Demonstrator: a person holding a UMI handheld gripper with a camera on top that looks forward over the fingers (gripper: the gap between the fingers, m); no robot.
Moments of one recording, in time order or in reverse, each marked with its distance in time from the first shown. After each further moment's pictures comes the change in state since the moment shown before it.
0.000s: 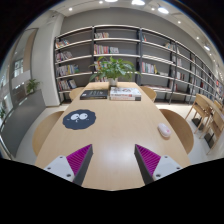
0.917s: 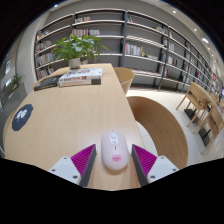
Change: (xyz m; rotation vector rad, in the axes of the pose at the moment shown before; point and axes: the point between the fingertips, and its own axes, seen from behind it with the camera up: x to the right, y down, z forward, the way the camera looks) arm 0.277 0.018 0.208 -0.160 0.102 0.020
